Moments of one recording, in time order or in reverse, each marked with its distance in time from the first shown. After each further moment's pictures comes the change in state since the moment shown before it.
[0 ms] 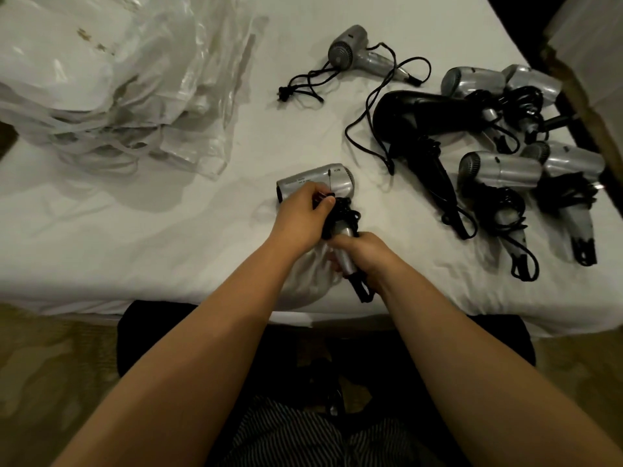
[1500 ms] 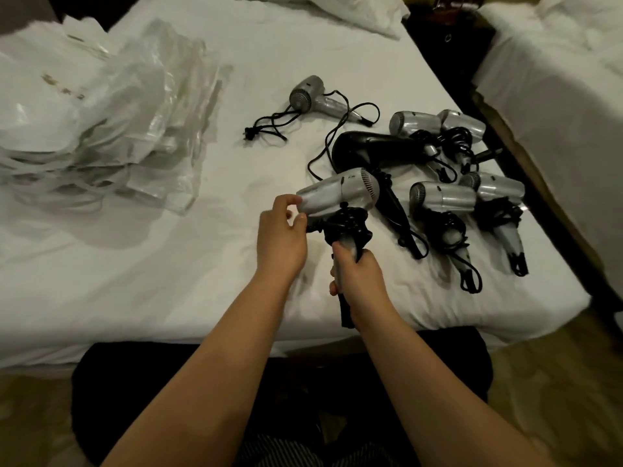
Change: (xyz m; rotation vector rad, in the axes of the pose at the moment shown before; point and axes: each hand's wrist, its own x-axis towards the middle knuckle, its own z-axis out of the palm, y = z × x) left_hand -0.016 0.029 0.012 -0.195 0.144 -0.036; right_hand -0.055 -0.003 -0.012 0.166 0.328 -0.286
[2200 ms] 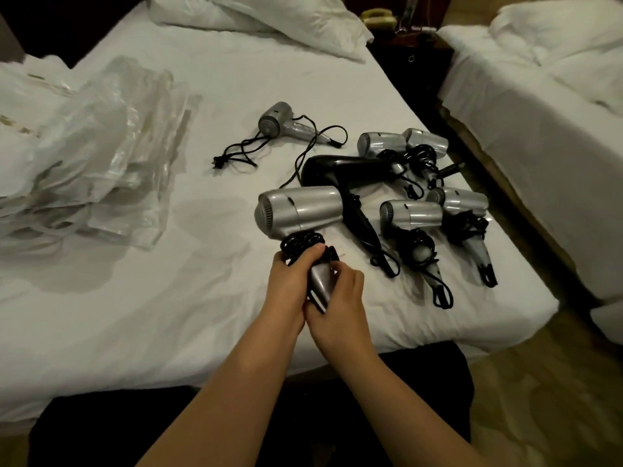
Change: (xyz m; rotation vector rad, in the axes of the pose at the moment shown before) left_hand -0.016 0.014 0.049 -0.770 -0.168 -0.482; right_hand -0.013 0.009 -0.020 -0.530 0.073 -0.398
